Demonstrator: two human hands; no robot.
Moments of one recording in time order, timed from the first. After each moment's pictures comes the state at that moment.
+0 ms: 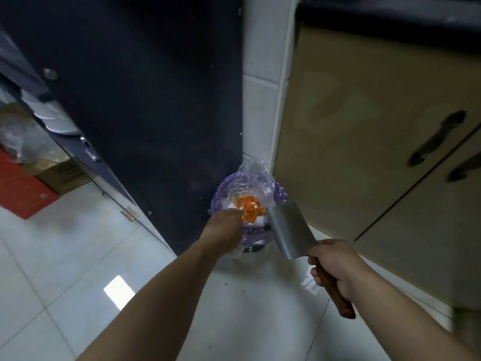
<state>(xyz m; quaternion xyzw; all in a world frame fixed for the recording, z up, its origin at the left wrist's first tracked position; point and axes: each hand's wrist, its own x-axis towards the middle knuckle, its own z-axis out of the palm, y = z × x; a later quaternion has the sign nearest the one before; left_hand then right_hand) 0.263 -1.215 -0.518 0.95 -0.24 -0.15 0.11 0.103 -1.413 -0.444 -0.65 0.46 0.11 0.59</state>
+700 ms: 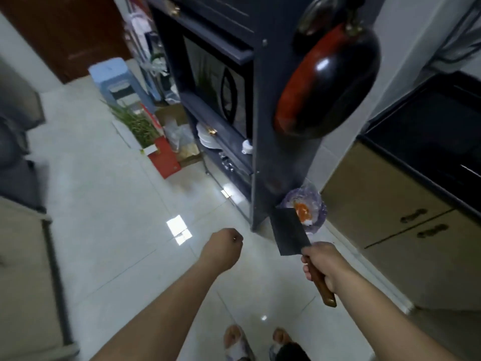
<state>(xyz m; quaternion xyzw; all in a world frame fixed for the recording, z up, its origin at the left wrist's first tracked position) 0.054 -0.962 -0.027 0.91 0.07 -0.27 0.31 0.027 -1.208 -0.015 -0.69 0.40 0.27 0.54</state>
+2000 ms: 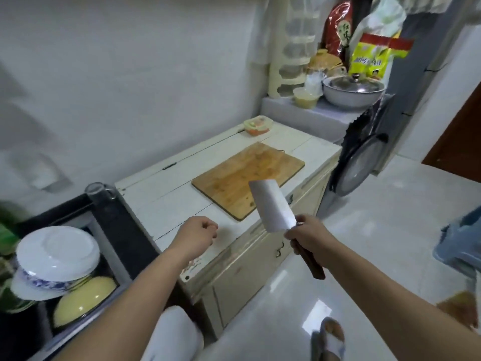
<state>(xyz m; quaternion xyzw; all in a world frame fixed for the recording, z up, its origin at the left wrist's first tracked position) -0.221 -0.201 0.122 0.59 0.65 0.21 0.42 0.054 -0.241 0.114 -0.70 -0.40 0.48 0.34</state>
